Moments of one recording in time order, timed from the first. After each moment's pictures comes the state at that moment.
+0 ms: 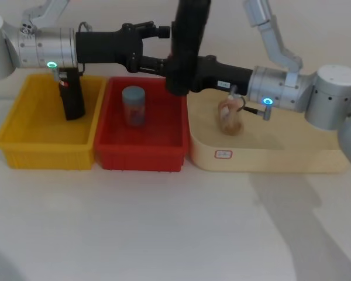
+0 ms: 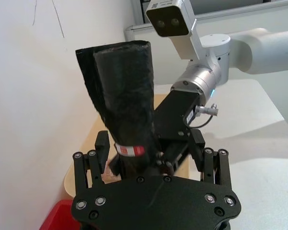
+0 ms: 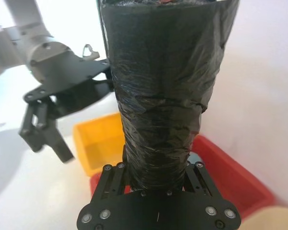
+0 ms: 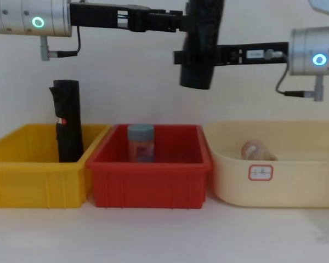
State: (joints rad) left arm -1.17 0.23 0.66 -0.63 -0.59 -0.11 -1.30; right arm 0.93 0.29 -0.64 -0.91 0.64 0.13 0.86
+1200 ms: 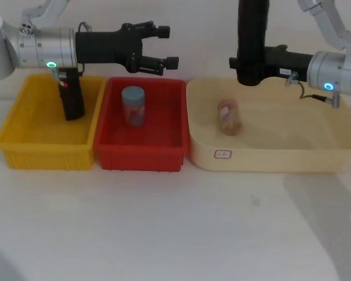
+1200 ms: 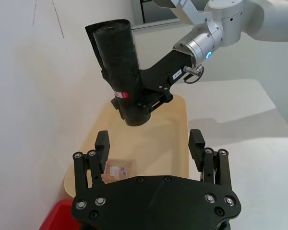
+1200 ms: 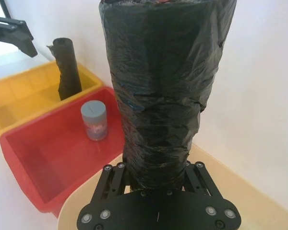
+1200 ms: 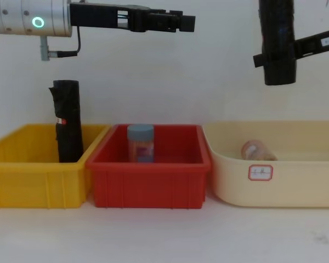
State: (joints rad) left arm -1.17 0.23 0.66 -0.63 -0.59 -0.11 -1.30; right arm 0.88 0.51 -0.58 -1.19 0.53 0.41 0.59
